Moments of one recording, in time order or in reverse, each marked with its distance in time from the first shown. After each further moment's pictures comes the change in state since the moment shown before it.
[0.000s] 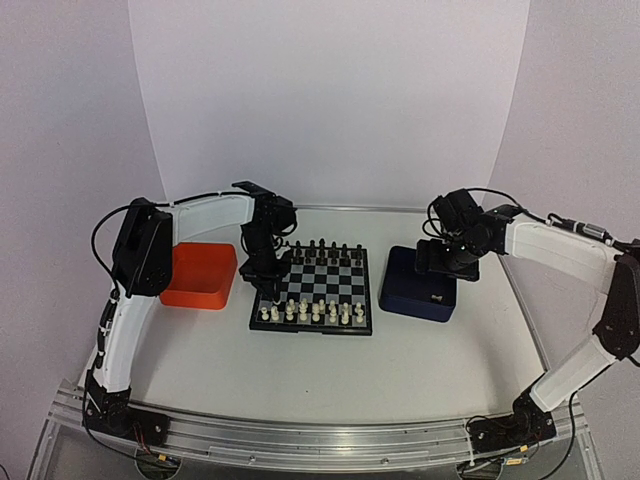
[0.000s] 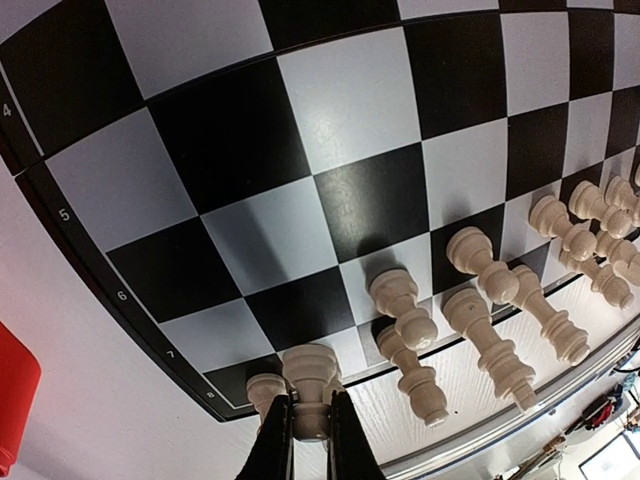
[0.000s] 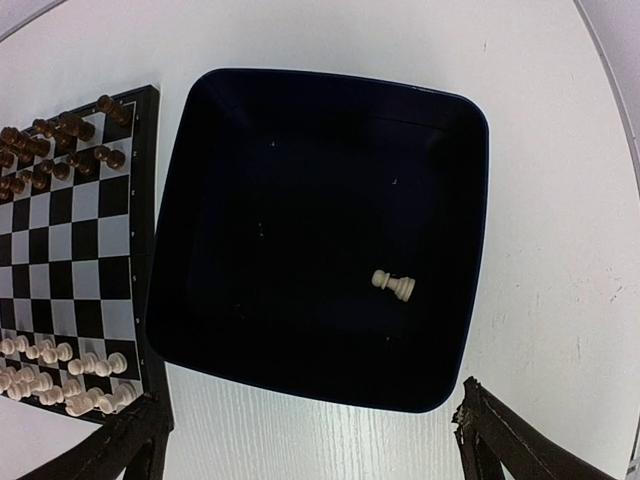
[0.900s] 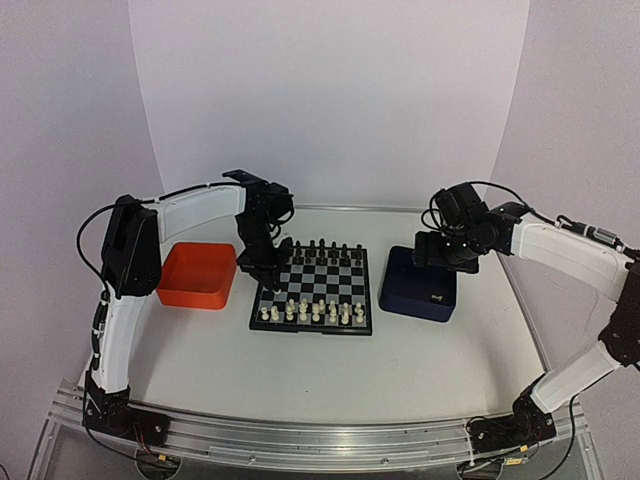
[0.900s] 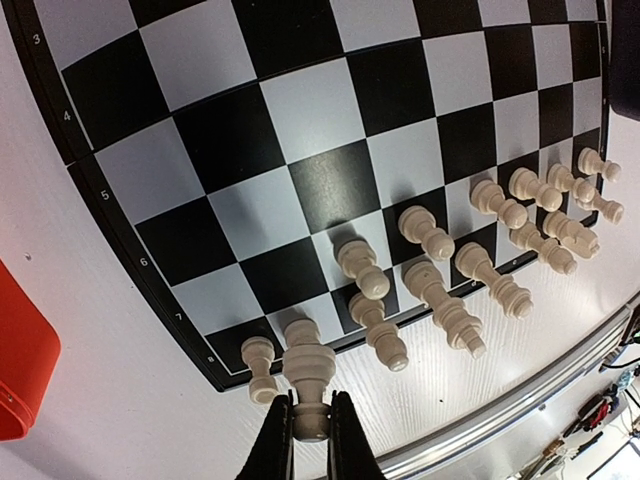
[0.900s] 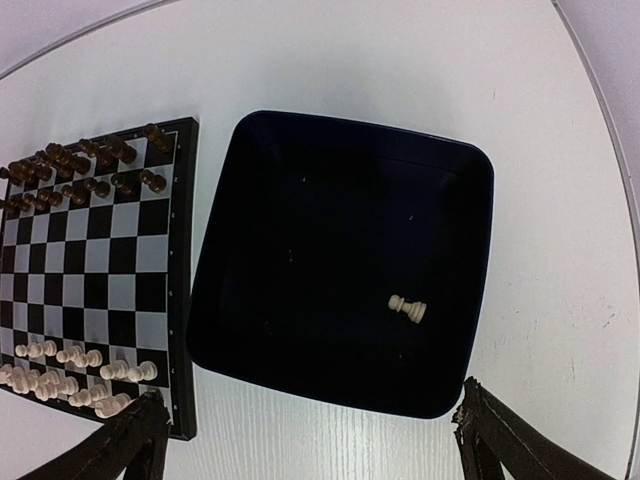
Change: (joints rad) left arm -0.001 -0.076 -0.004 0.007 -0.008 -0.001; right arm 0.033 -0.044 0.012 0.030 0.036 -0.021
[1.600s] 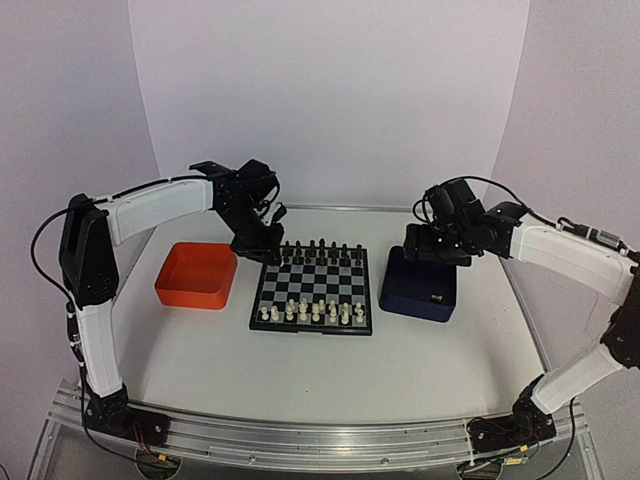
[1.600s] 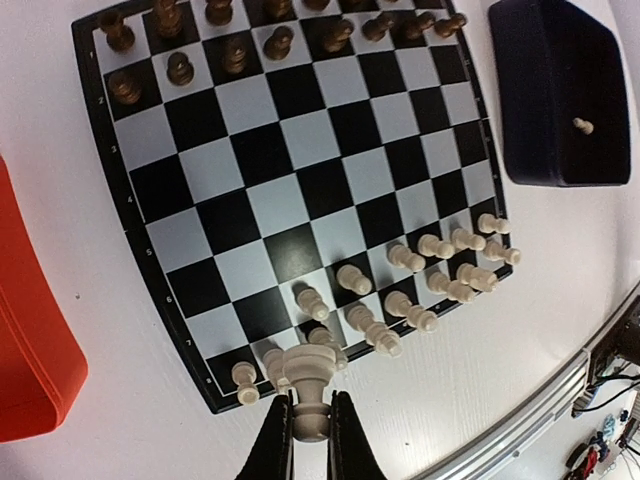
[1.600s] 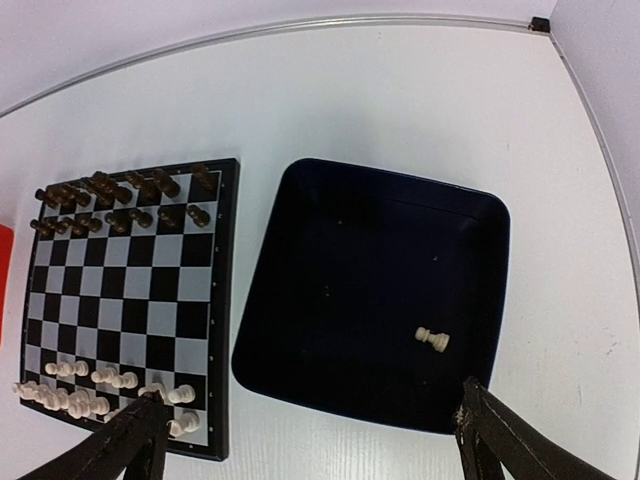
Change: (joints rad) left arm -0.009 -0.276 -0.240 0.307 -0.056 -0.069; right arm 0.084 -0.013 0.021 0.061 0.093 0.014
